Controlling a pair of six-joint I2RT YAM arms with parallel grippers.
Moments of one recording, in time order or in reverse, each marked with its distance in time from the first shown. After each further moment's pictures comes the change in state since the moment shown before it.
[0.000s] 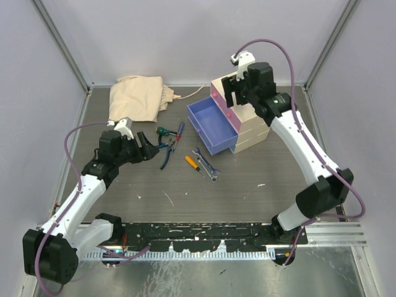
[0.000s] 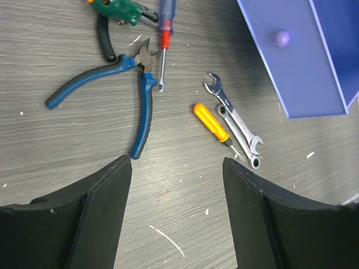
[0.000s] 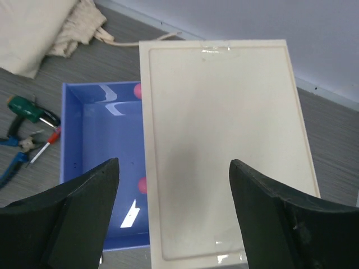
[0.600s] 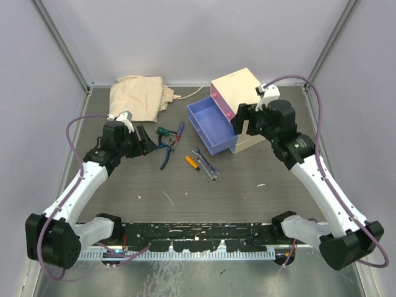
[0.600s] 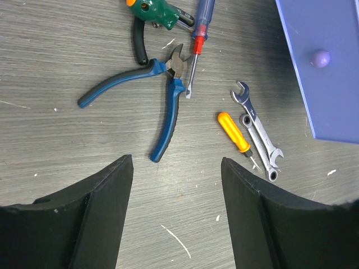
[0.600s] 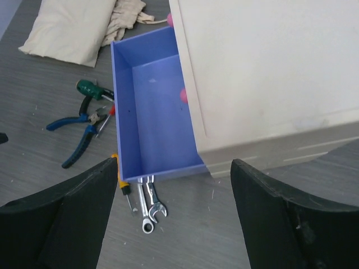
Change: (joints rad) left arm 0.002 0.122 0.144 -0.140 -0.109 0.006; right arm 0.000 -0.472 -0.473 0.119 -0.071 0.320
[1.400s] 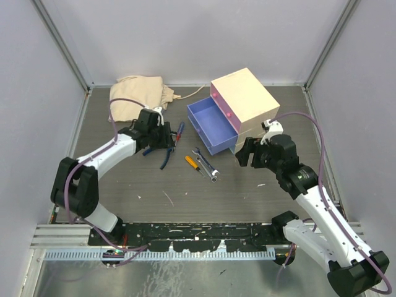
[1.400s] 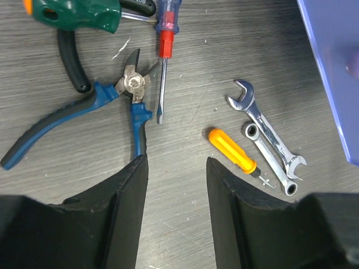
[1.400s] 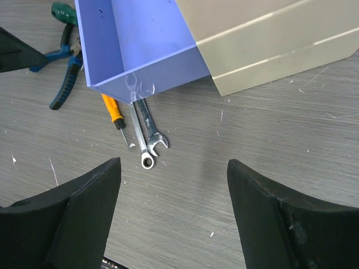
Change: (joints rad) left arm -0.179 0.441 0.236 0.022 -0.059 0.048; right arm 0.000 -0.320 -0.406 -0.069 -0.039 0.144
